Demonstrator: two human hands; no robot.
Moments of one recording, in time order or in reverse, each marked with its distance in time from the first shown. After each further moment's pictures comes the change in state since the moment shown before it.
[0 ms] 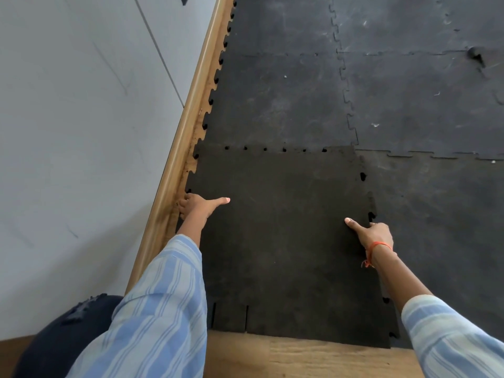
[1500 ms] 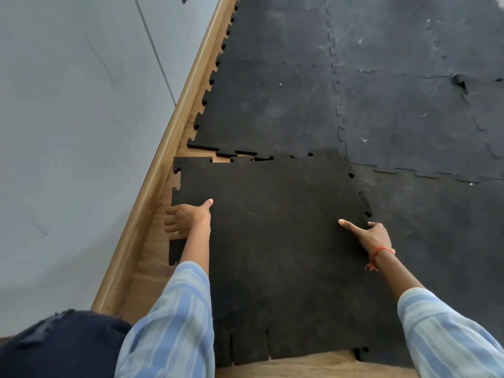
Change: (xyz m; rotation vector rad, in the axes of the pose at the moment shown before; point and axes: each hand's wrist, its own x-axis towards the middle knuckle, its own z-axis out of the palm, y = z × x) left_hand -0.042 0.018 0.021 -0.323 0.304 -0.301; right_hand 0.037 -0.005 -0.030 -0.127 0.033 -0.132
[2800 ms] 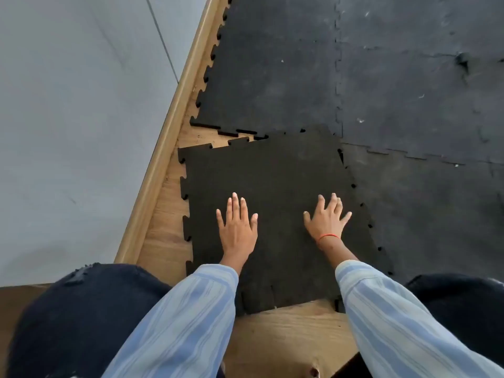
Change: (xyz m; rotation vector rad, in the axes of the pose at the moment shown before) left_hand -0.095 -0.093 0.030 0.626 -0.191 0.976; right_hand -0.085 -0.027 0.049 -0.620 -0.011 -0.389
